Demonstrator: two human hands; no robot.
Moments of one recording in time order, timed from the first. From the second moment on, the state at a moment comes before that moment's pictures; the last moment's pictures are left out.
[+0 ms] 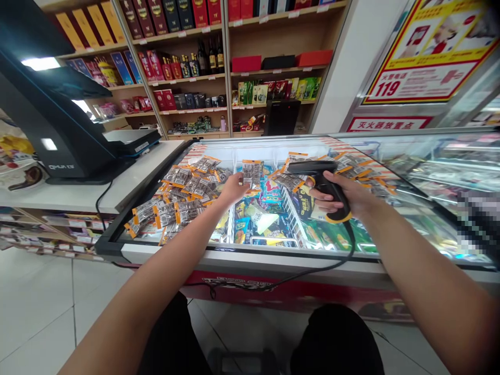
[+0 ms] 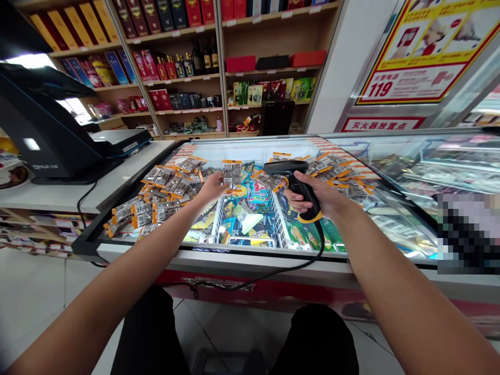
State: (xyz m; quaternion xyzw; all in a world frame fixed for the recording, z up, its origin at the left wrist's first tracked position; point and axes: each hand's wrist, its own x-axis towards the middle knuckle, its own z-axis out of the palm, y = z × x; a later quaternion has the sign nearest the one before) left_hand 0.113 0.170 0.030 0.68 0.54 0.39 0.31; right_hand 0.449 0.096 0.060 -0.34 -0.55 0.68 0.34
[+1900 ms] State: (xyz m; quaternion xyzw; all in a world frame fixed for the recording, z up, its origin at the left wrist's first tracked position) left_hand 0.072 0.131 0.107 0.76 0.64 0.09 0.00; right_hand 0.441 0.091 0.076 -0.41 -0.44 0.66 0.45
